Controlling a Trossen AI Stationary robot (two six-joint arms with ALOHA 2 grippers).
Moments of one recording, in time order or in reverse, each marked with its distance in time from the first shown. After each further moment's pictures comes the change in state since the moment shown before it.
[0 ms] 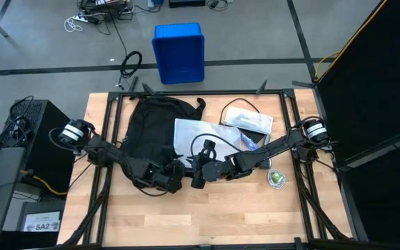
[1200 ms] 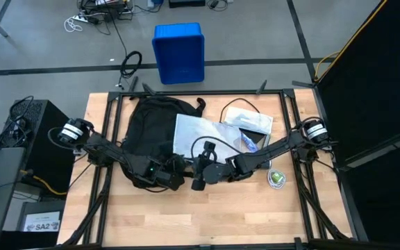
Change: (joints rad) left arm 0.014 -0.029 0.045 -0.059 -0.100 -0.102; right arm 0.036 0.000 0.000 0.027 0.030 -0.042
